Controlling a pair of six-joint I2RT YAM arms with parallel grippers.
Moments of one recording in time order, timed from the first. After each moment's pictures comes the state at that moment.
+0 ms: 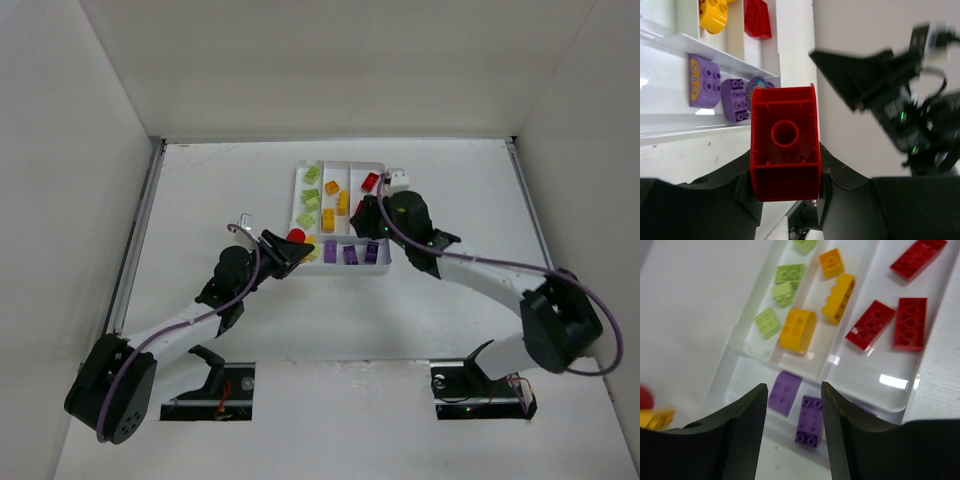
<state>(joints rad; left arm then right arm) -0.51 1.05 0.28 0.59 0.20 -1.21 0.60 1.51 0.95 0.13 0.09 0.42</state>
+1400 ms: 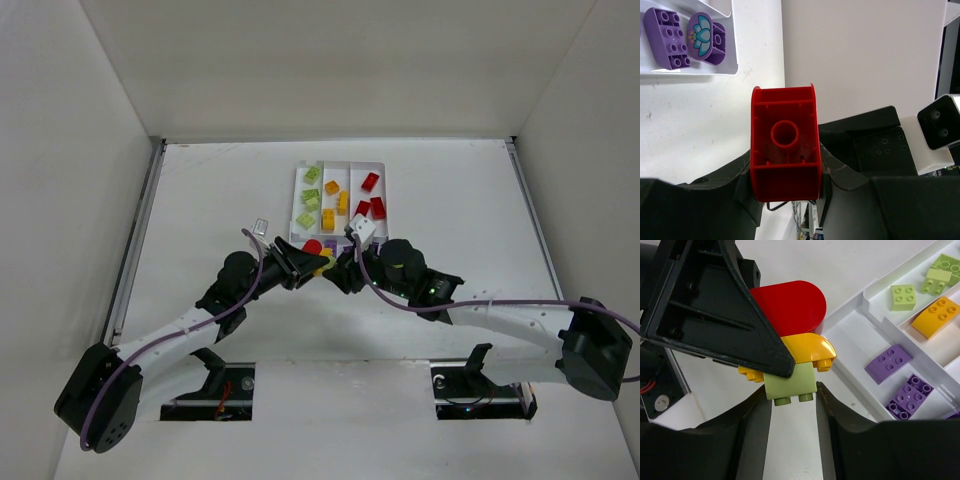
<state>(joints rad) -0.62 0.97 0.30 0.54 0.30 -1.37 0.96 1.21 0.69 0.24 -0.02 0.19</state>
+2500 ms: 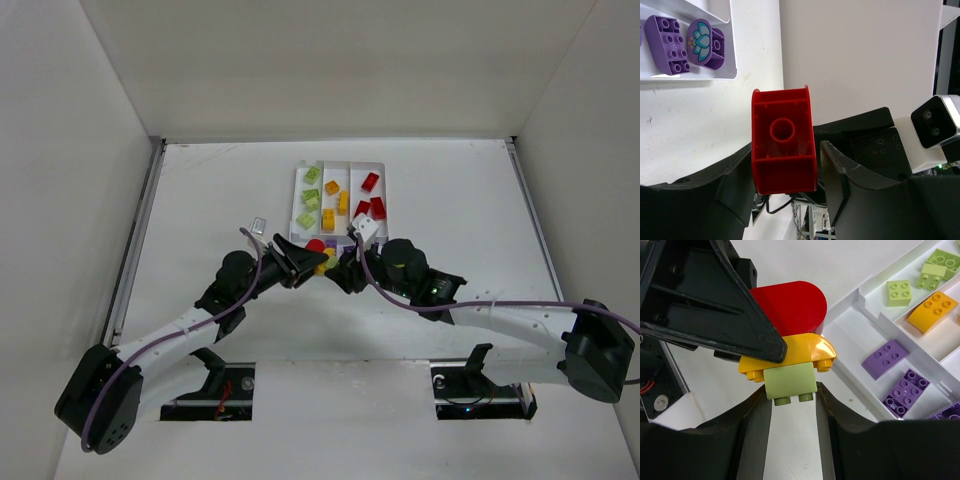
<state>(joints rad) -0.60 0.97 0.30 0.54 0.30 -1.36 0.96 1.19 0.69 0.22 -0.02 0.20</state>
